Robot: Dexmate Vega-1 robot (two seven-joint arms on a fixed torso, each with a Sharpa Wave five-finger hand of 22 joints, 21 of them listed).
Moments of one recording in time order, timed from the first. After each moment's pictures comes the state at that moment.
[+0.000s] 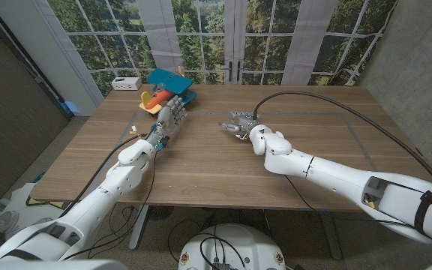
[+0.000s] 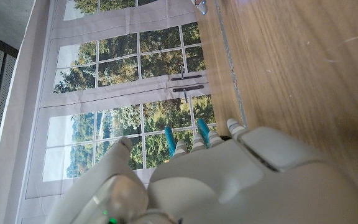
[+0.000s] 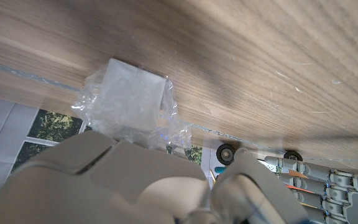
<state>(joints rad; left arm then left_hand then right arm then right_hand) 0.82 0.51 0.37 -1.22 -0.76 -0.29 -0.28 0.10 0.11 0.44 0.06 0.20 -0.17 -0.08 0.18 0.17 -0.17 0.03 0.19 0.18 -0.17 0.06 0.18 0.17 -0.17 0.15 0.22 0.19 -0.45 -0.50 -1.12 -1.59 -0.51 -0.69 0.07 0.08 0.10 0.10 0.14 0.29 -0.17 -0.12 0.25 0.19 -0.17 -0.01 0.28 0.20 -0.17 -0.01 0.28 0.20 -0.12 0.08 0.26 0.18</state>
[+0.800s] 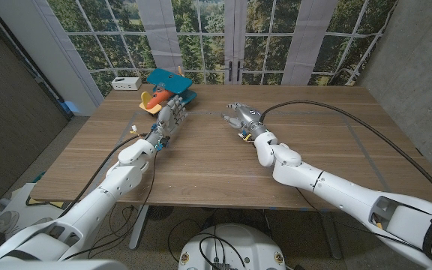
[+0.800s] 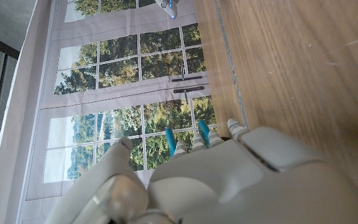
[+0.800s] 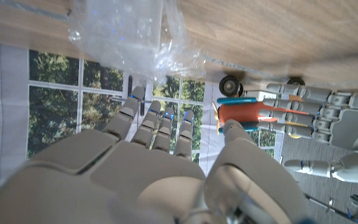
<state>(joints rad) 0.83 0.51 0.37 -1.23 -0.76 -0.28 -0.28 0.10 0.11 0.44 0.06 0.20 -0.17 -0.08 0.18 0.17 -0.17 0.03 0.19 0.18 -0.17 0.06 0.18 0.17 -0.17 0.16 0.22 0.19 -0.61 -0.50 -0.97 -1.57 -0.57 -0.43 -0.36 0.33 0.17 0.30 0.00 0.20 0.28 -0.07 0.31 0.19 0.21 0.01 0.34 0.20 0.22 -0.04 0.35 0.20 0.26 0.08 0.32 0.18</state>
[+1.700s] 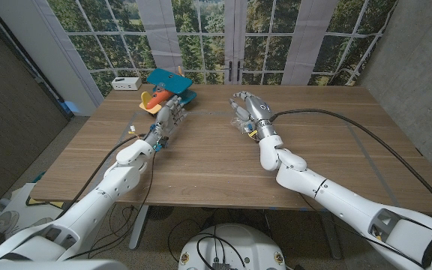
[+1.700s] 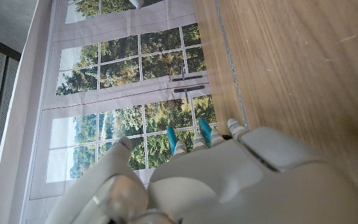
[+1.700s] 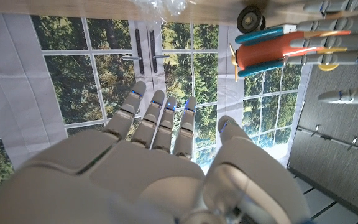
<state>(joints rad) 0.84 0.53 0.37 -1.26 -0.76 -0.28 -0.27 0.10 0.11 0.44 0.06 0.20 -0.17 -0.09 0.18 0.17 -0.18 0.05 0.21 0.18 -0.17 0.10 0.19 0.17 -0.17 0.16 0.22 0.19 -0.71 -0.48 -0.81 -1.56 -0.51 -0.26 -0.58 0.36 0.18 0.38 -0.01 0.20 0.46 -0.02 0.33 0.19 0.36 0.03 0.36 0.20 0.34 -0.04 0.37 0.20 0.32 0.08 0.33 0.18</state>
